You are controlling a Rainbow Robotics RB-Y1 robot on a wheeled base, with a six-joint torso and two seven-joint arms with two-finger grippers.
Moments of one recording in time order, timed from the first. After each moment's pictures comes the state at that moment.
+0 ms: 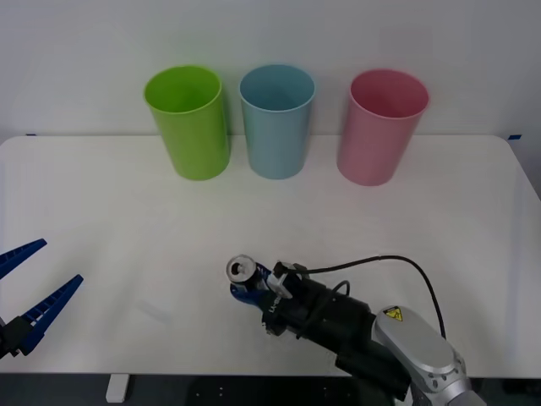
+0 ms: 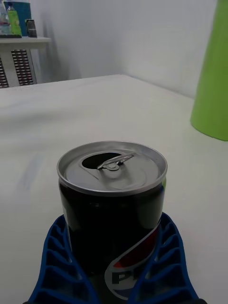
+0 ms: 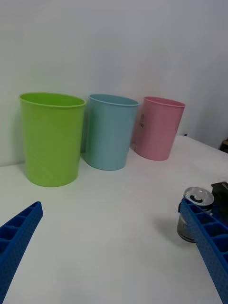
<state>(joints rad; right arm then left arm) -0.13 -0.23 0.48 -1.34 1.18 -0.56 0.40 0.35 0.40 0.52 -1.66 -0.96 -1.22 0.00</state>
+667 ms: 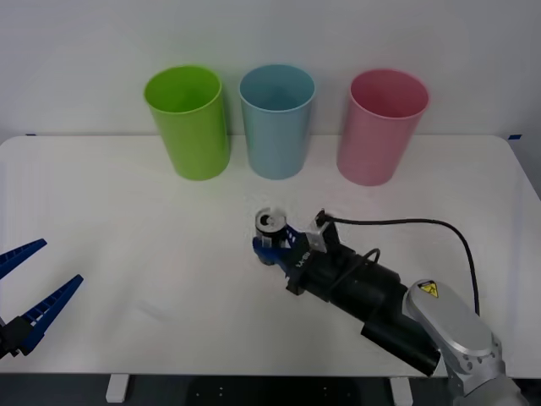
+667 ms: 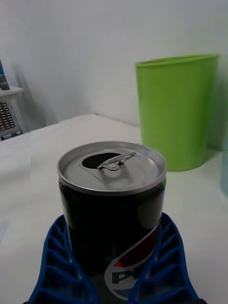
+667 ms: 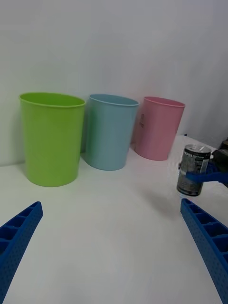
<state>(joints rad) -0.13 -0.29 0.37 -1.51 1.17 -0.56 0.13 0.35 0.40 0.52 -1.66 -0.96 -1.22 0.00</state>
